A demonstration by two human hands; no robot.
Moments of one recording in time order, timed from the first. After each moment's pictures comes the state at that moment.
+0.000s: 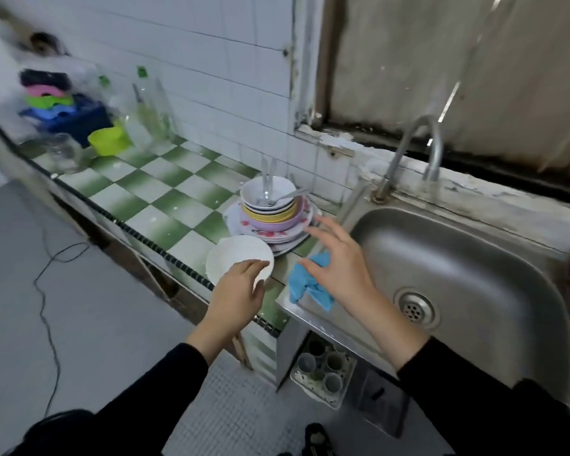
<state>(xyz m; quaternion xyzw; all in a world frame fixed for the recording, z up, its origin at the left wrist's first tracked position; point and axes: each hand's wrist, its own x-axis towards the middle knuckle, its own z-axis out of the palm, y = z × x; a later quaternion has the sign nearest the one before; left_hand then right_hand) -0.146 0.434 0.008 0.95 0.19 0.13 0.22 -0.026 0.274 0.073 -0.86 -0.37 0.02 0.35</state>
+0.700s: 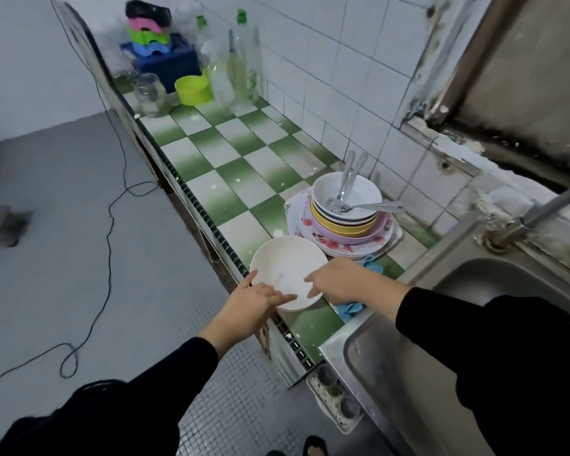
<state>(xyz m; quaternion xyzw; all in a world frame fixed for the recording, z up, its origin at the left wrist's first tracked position) -0.144 0.520 -0.087 0.99 0.12 0.00 0.04 0.059 0.436 -0.024 -0.60 -0.74 0.13 -0.28</state>
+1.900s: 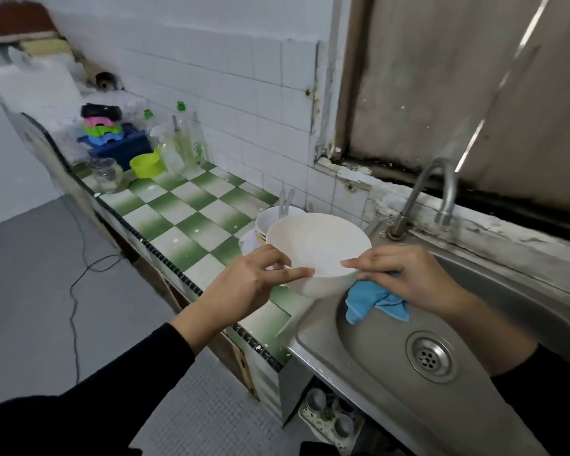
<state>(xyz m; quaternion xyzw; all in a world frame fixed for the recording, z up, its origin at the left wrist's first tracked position) -0.118 0.442 0.103 0.94 -0.13 0.29 0.12 0.077 0.213 0.116 -0.69 -0.63 0.00 0.35</state>
